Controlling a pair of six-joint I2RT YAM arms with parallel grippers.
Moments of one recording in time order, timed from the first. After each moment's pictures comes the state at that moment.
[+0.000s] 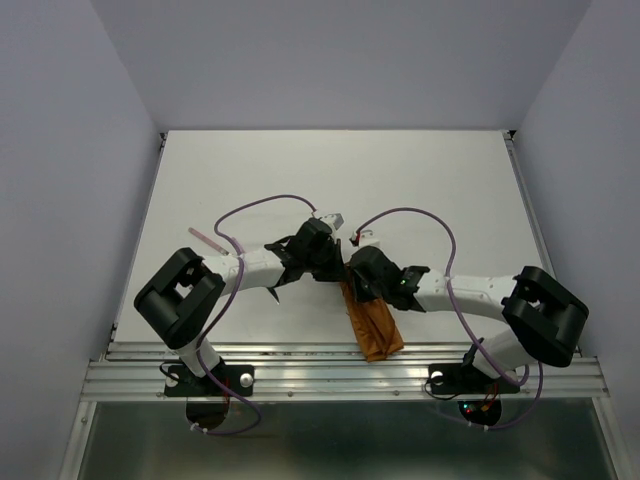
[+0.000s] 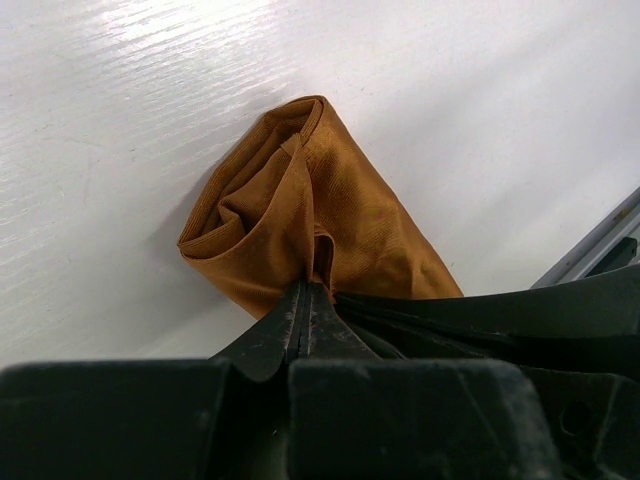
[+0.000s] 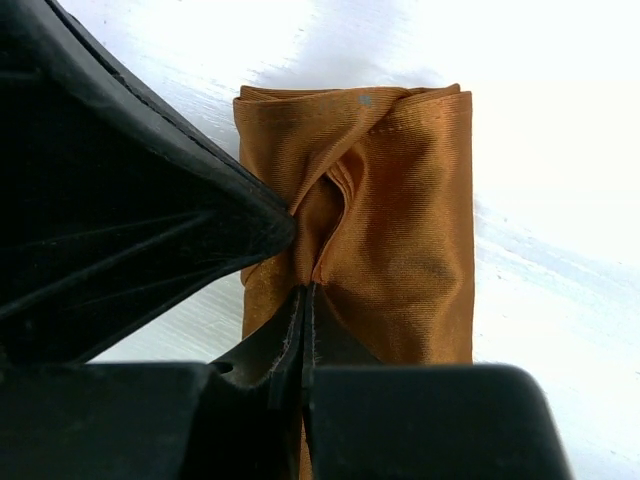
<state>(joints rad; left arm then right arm) -0.80 1.63 0.83 0.02 0.21 -0.69 0.94 1.46 0.71 -0.10 0.27 0.56</state>
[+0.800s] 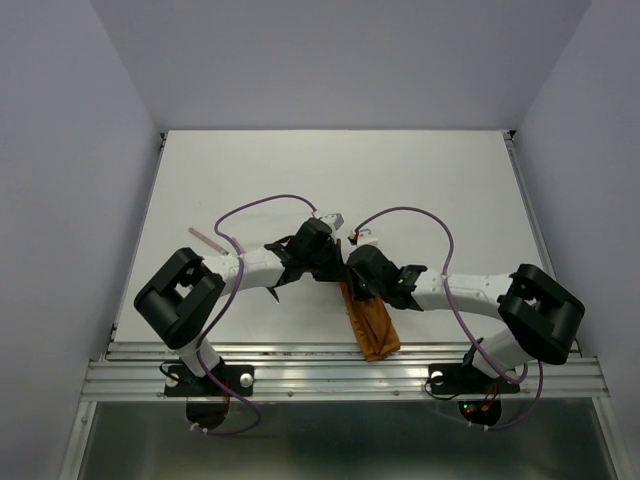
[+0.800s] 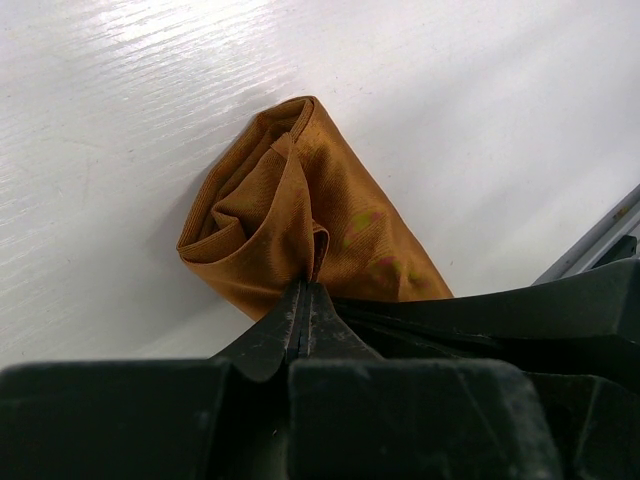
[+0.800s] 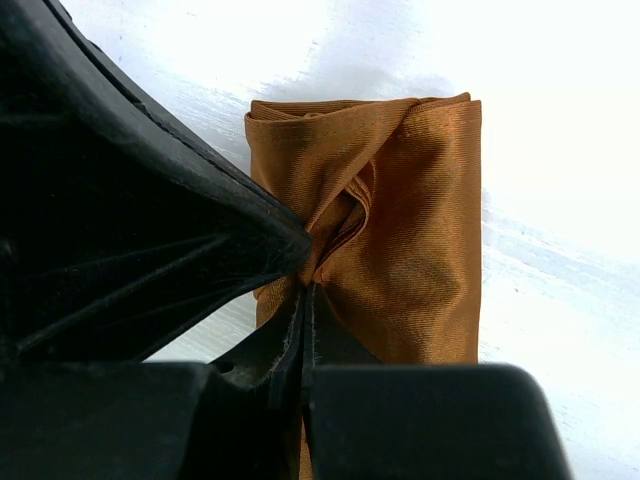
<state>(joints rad) -0.79 1.63 0.83 0.02 0.21 -0.69 0.94 1.49 0.73 -0.08 0.25 0.58</state>
